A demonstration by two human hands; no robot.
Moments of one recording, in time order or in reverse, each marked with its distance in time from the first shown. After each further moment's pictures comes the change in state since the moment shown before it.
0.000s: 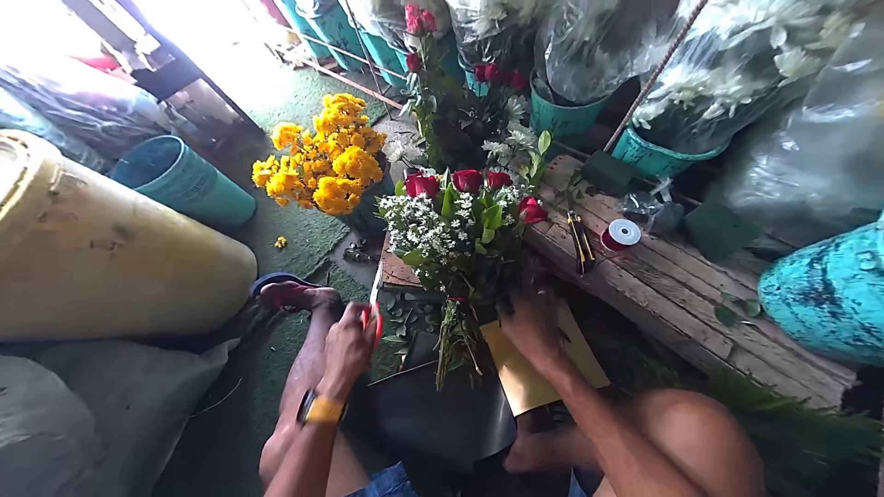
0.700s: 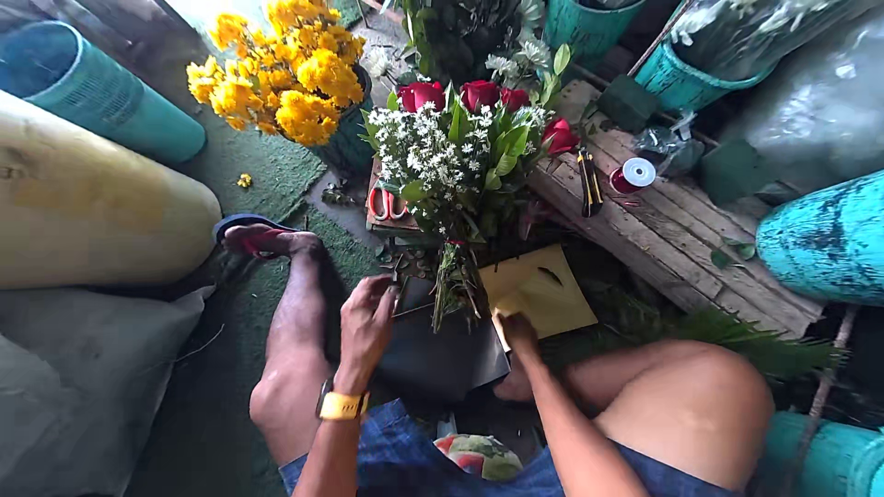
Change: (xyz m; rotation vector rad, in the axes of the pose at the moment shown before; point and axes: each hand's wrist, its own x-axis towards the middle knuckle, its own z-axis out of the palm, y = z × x) left_hand -0.056 -0.007 0.042 -0.402 0.026 0.152; right_hand -0.098 0.075 0.167 0.369 -0.306 0.557
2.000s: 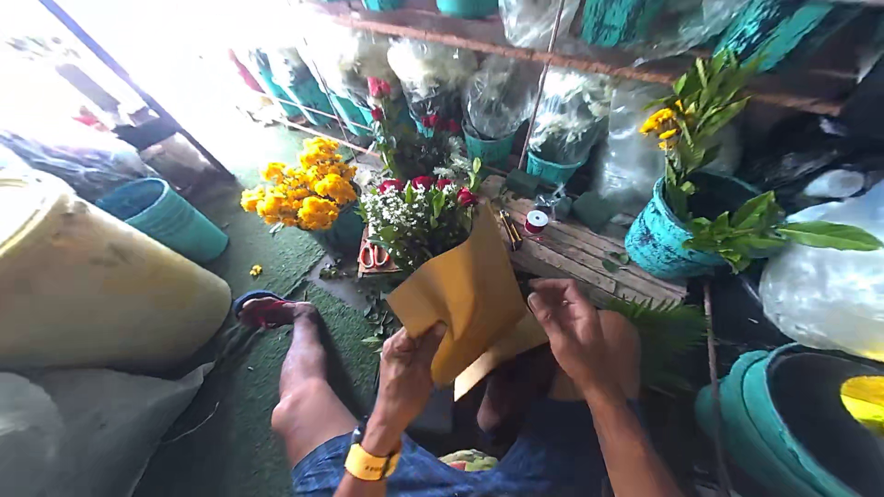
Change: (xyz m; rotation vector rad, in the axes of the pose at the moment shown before) left_hand -0.148 0.168 -0.001 -0.629 -0.026 0.522; right_hand -0.254 -0.045 -0.220 0.628 0.499 -1.096
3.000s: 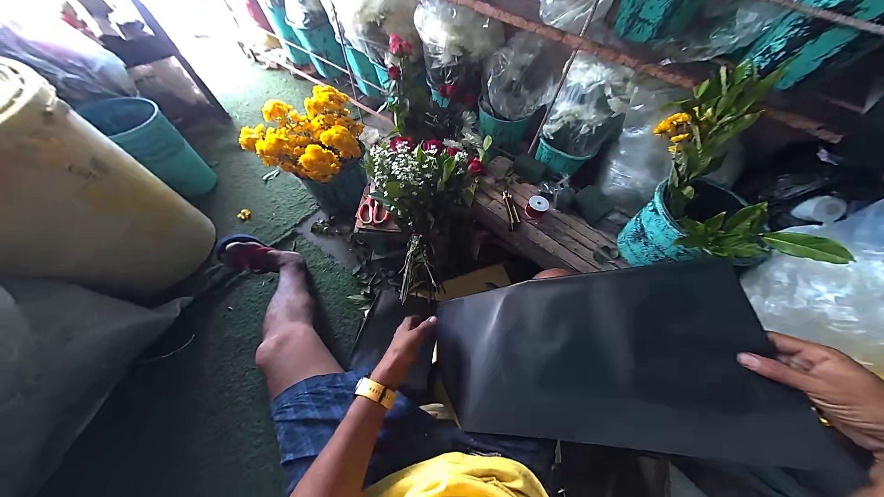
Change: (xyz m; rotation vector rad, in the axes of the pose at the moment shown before) left_hand -0.070 -0.132 -0.004 0.081 -0.087 -1.016; right_hand -0.042 -0.026 -0.302 -0.274 -0.229 0.578
